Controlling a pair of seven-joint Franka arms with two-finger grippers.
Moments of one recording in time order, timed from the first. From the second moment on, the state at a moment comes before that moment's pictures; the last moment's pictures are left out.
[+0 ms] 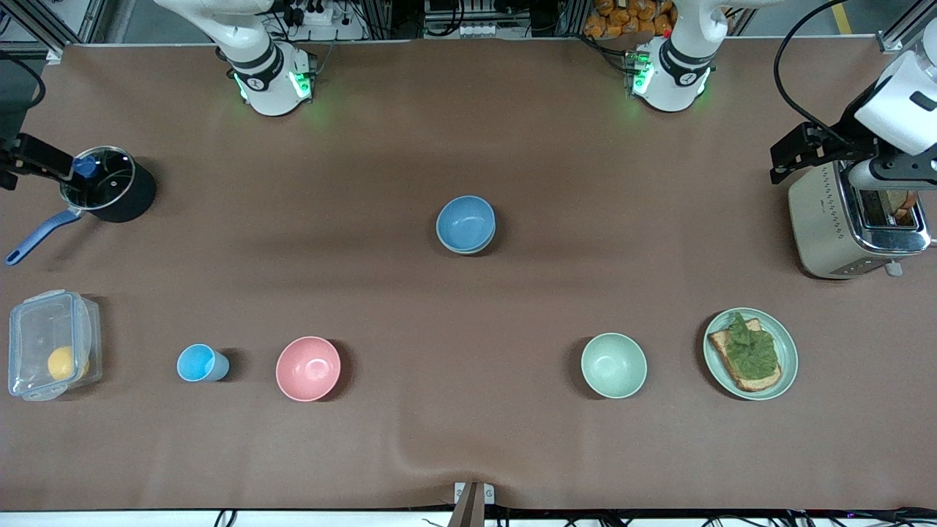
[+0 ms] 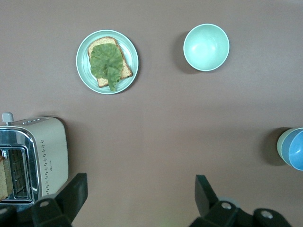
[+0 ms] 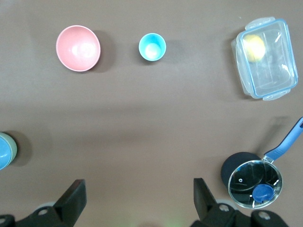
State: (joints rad) left arm -0.10 -0.01 -0.04 -1.51 0.01 1.51 -0.10; right arm -0.09 0.05 0.02 -1.39 0.02 1.40 -0.06
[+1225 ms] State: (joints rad) left arm -0.10 -0.01 -0.04 -1.51 0.01 1.51 -0.10; right arm -0.10 0.01 0.04 -1.41 0.03 1.43 -0.09
